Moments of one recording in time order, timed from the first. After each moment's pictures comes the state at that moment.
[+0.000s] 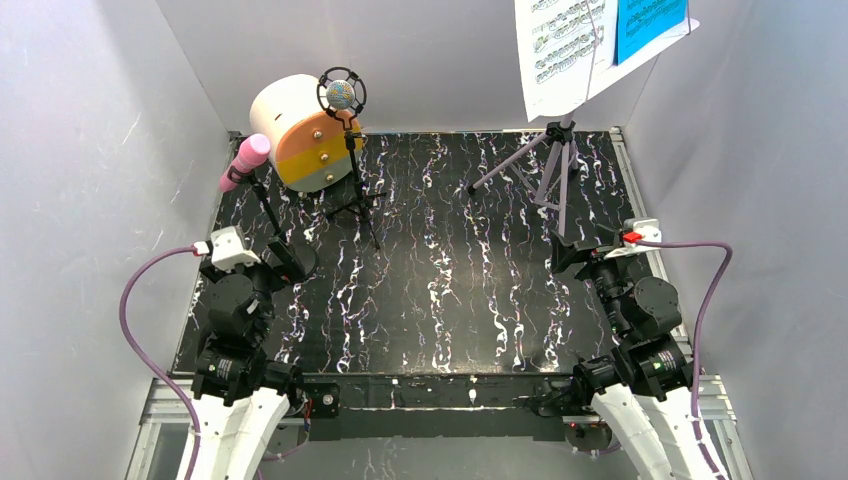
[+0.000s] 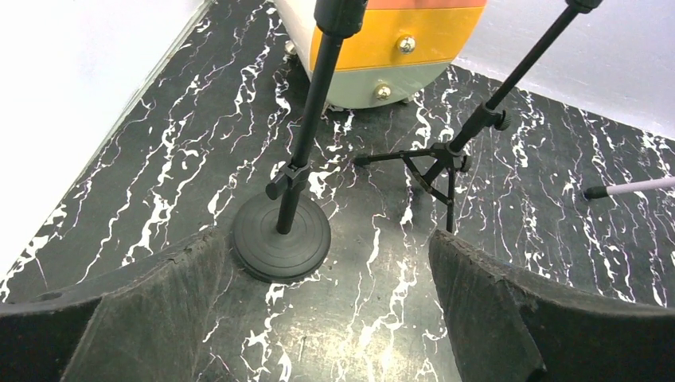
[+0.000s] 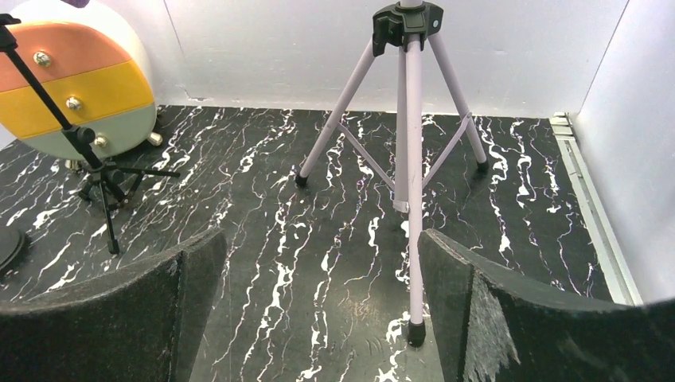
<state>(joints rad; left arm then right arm) -0.21 0.32 0.63 -0.48 -0.38 -0.26 0.35 0.30 0.56 -0.19 0.11 0.10</state>
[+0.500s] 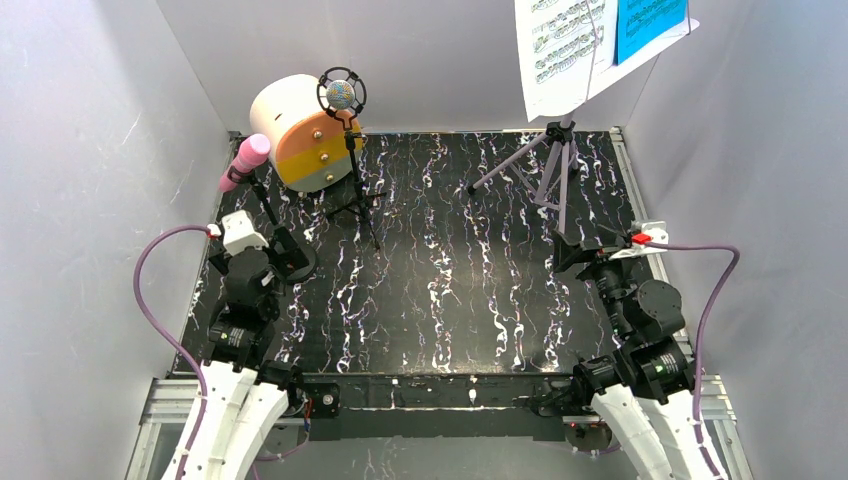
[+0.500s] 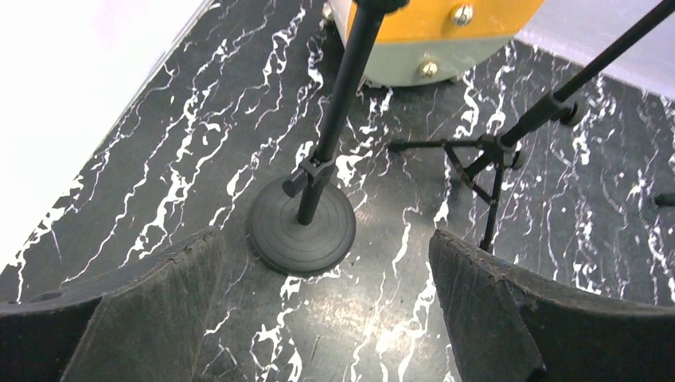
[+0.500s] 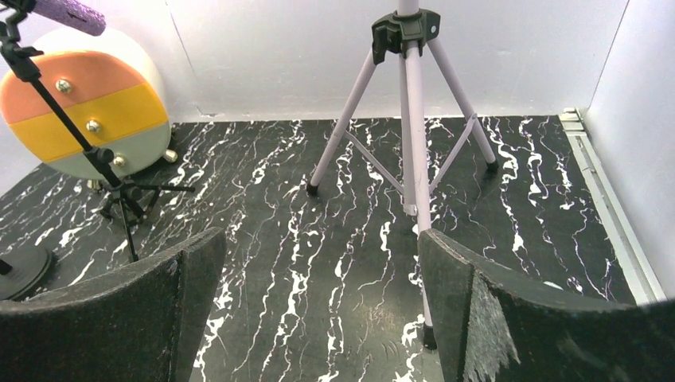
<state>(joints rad) -0.21 0.51 0.63 -0.45 -0.47 -0.30 0.35 0.29 0.57 -0.19 0.12 0.16</state>
